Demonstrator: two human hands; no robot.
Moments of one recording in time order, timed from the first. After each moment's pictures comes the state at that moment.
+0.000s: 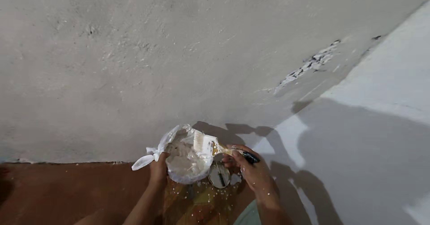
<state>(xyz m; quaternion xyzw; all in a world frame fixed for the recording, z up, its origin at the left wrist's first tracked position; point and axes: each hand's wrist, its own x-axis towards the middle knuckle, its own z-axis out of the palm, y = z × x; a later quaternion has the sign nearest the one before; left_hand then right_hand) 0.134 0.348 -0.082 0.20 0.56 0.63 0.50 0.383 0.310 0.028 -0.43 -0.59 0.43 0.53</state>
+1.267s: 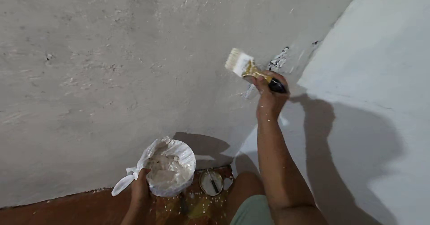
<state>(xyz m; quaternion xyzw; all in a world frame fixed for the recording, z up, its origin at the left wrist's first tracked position) 0.138 0.351 -0.084 0.18 0.55 0.64 0.50 0.445 0.432 0.180 -0.28 -0.56 0.01 0.78</state>
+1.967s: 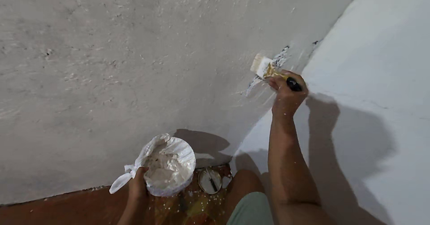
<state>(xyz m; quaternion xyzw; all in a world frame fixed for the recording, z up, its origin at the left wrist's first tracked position) 0.130 0.348 -0.084 0.19 0.54 0.65 0.50 0.492 0.433 0.190 -0.30 -0.54 -0.01 0.78</state>
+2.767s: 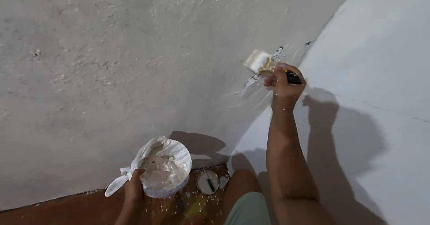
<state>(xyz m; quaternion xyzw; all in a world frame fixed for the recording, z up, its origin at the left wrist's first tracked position) 0.133 0.352 -0.087 0.19 0.55 0.64 0.50 0.489 0.428 0.212 -0.35 -0.56 -0.01 0.76</state>
